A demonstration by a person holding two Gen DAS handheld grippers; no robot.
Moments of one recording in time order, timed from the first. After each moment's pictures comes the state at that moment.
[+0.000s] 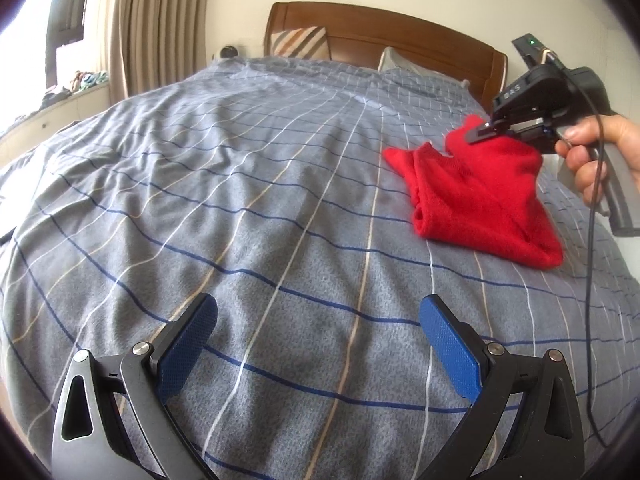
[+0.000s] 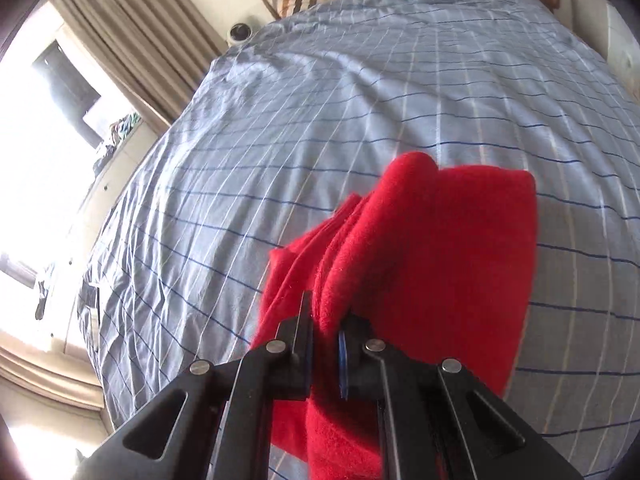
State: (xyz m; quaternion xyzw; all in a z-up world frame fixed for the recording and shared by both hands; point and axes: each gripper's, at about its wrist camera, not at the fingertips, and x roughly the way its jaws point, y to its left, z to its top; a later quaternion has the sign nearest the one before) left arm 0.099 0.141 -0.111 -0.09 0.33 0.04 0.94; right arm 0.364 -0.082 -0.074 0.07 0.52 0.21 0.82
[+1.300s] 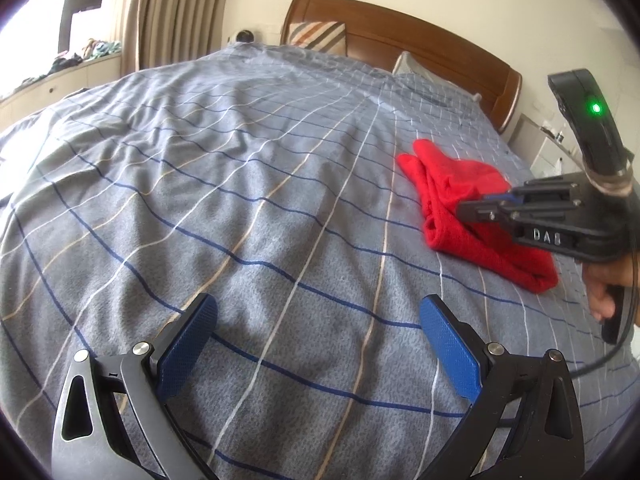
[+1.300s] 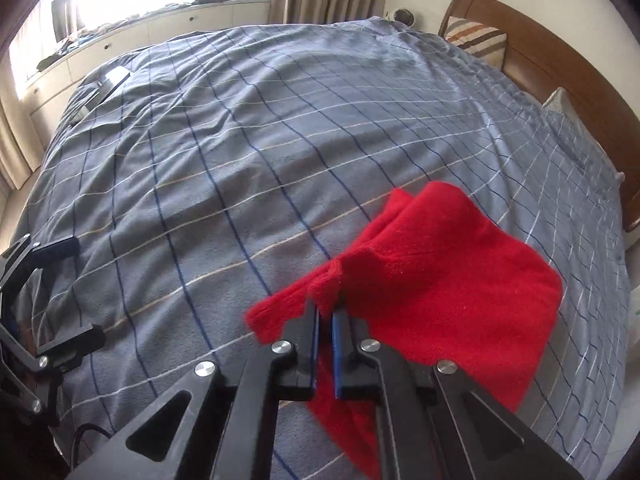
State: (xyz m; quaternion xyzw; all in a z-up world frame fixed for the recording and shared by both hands) left arm 0.097 0.160 -0.112 -0.14 0.34 0.04 0.93; right arm 0.237 -0.007 -0.101 -0.28 0.41 0.34 0.80
